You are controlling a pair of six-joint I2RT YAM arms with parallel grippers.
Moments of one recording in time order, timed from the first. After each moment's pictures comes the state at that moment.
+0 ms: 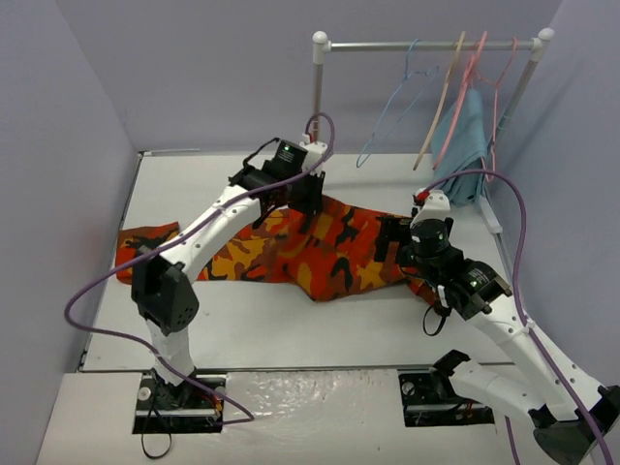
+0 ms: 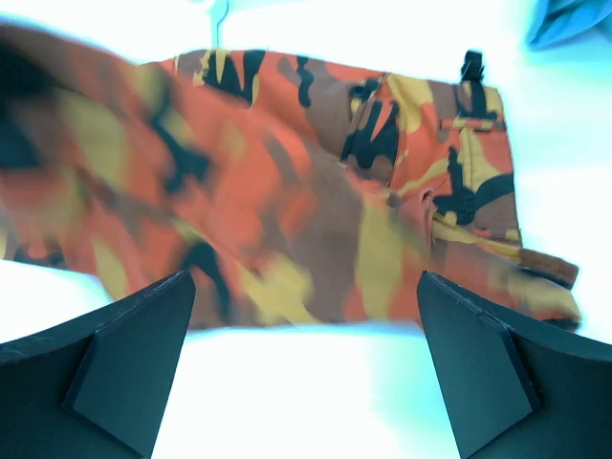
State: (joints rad) left arm -0.62 1.82 1.82 -0.72 0.18 -0.18; right arm 0.60 0.89 0.94 -0.59 0.39 0.42
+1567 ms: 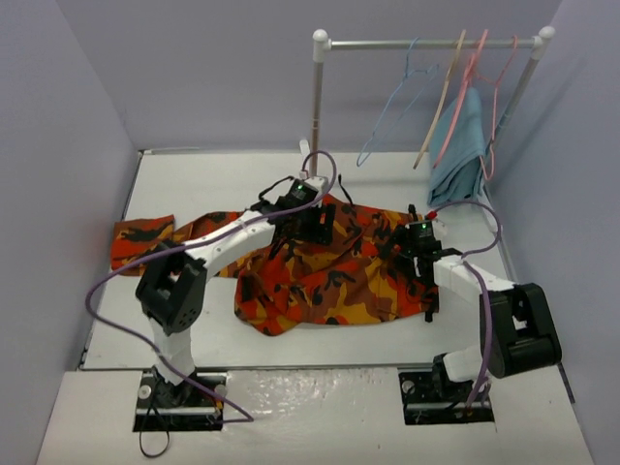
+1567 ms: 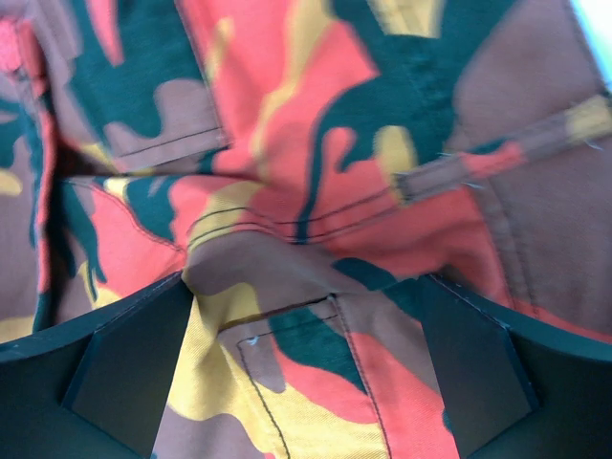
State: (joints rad) left arm -0.69 1.83 1.45 -0.44 0.05 -0.41; right arm 0.21 1.41 0.63 -0.15 0.11 0.74
